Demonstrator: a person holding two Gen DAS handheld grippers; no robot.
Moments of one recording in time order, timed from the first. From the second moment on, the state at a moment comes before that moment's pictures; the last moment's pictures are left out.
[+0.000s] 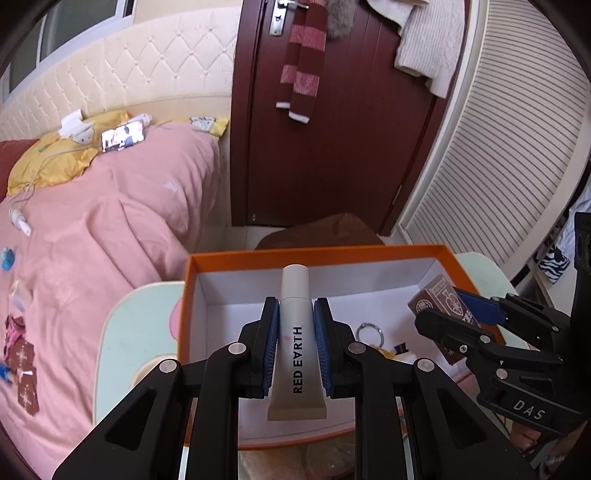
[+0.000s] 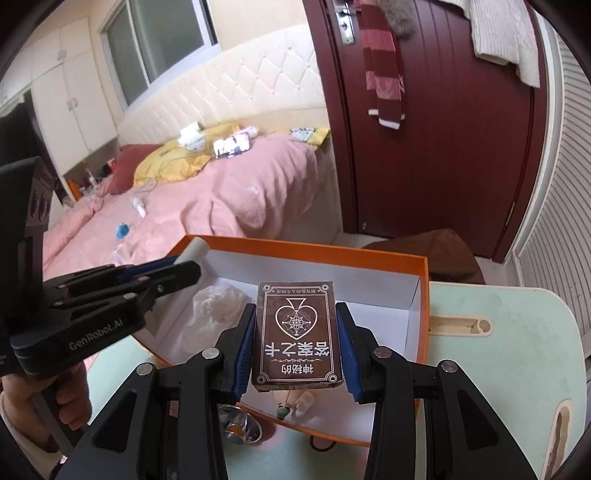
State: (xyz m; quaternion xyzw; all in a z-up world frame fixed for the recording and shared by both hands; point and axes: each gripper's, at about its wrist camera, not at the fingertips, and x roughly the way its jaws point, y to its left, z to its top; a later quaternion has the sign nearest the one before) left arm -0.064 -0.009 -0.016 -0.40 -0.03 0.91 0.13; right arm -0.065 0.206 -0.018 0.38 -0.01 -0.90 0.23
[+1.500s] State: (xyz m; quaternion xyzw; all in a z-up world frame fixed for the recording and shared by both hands) left arm 0.086 -0.044 -0.049 -0.45 -0.07 0.89 0.06; right arm 0.033 0.219 -0.064 0.46 0.04 -0.87 0.19
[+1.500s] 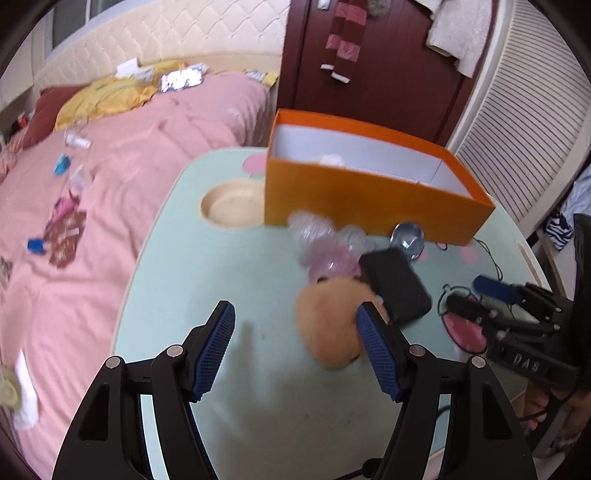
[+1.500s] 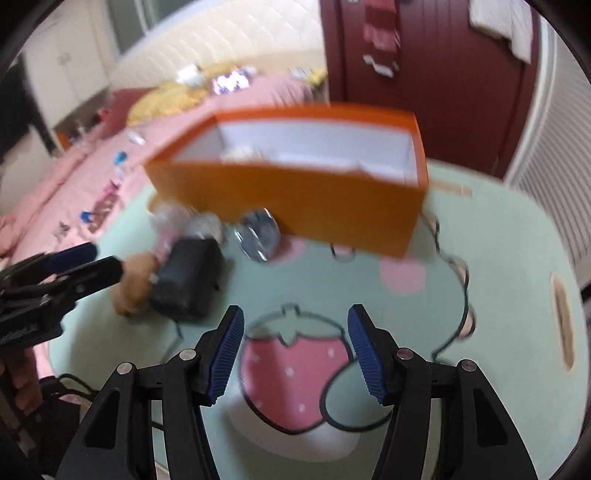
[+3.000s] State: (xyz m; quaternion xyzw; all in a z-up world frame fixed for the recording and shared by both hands) left arm 0.085 -0.054 -0.051 -0.43 -0.06 0.90 0.07; right arm 0.040 0.211 -0.075 0.46 0.08 -0.87 0.16
